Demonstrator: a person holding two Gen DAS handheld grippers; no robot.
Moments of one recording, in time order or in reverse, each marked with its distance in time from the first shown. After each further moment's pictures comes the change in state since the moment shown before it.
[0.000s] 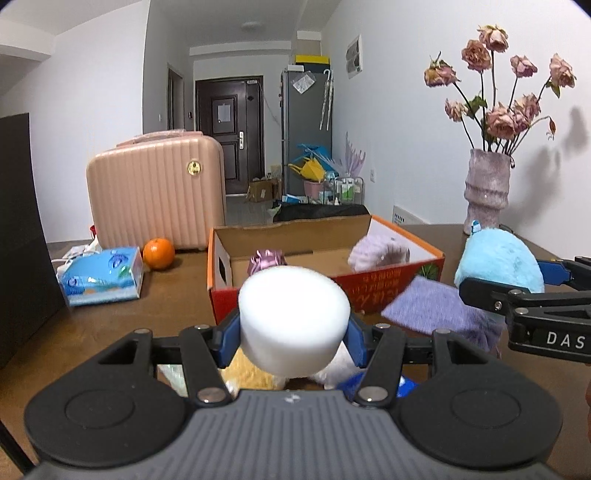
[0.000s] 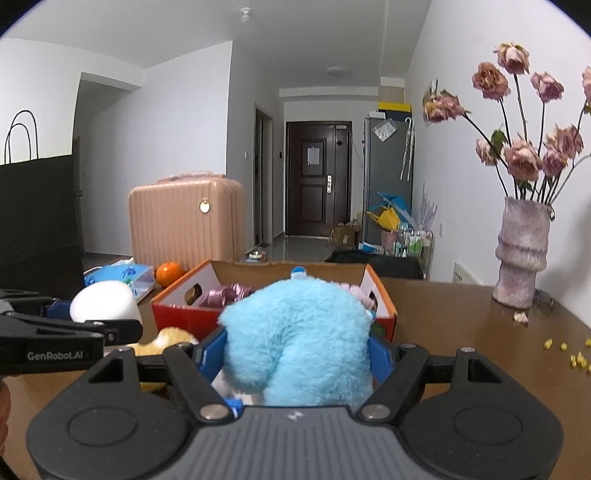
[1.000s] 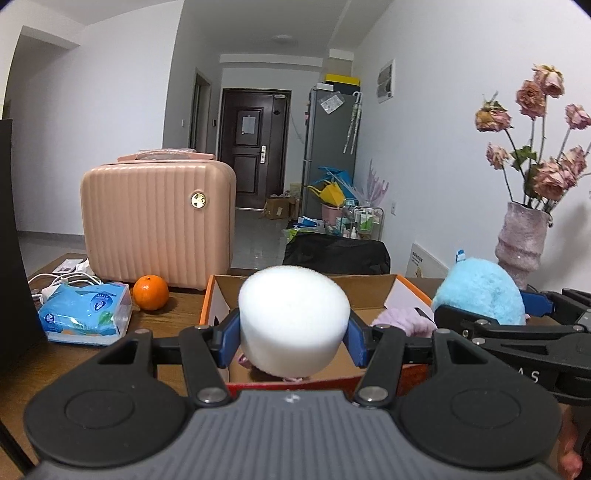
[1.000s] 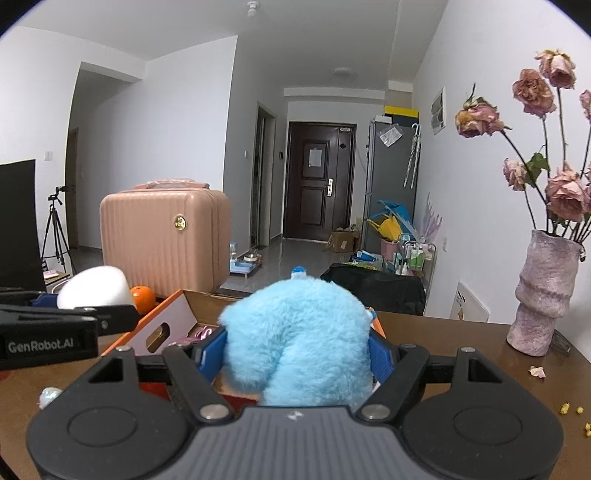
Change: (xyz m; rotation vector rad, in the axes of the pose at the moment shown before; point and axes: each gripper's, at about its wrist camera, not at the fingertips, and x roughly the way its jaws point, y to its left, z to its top) left arm 0.074 0.008 0.068 -0.113 -0.059 0.040; right arm 0.103 -0.013 0.062 -0.045 0.012 -0.007
